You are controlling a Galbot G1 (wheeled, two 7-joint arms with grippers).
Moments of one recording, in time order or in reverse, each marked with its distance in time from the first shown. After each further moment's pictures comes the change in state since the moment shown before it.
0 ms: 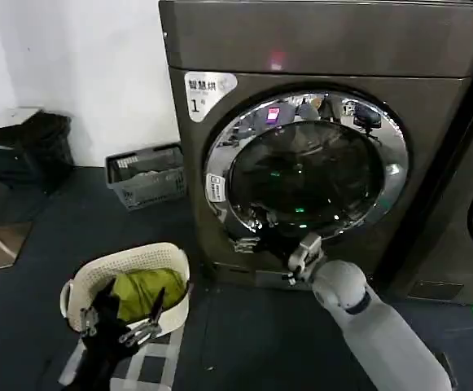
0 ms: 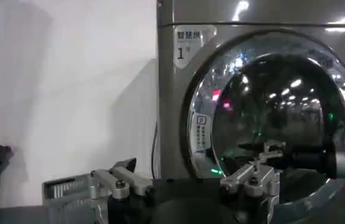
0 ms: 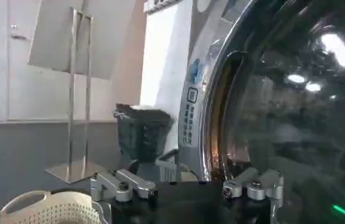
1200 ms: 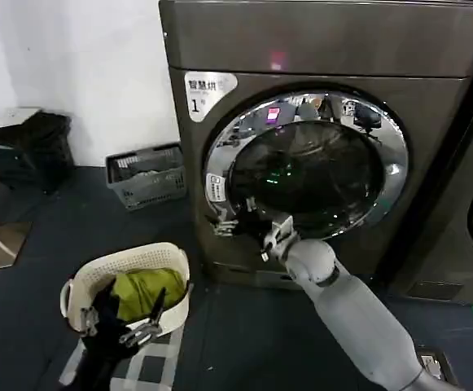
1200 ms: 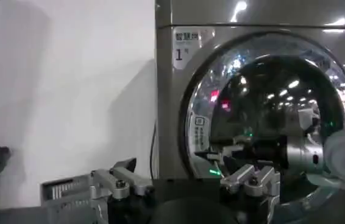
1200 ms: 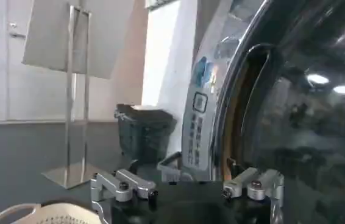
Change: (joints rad) left arm 0.000 0.004 -0.001 -0.001 -0.003 0.005 0.007; right arm 0.175 0.101 -0.098 -0.158 0.008 -0.016 0.051
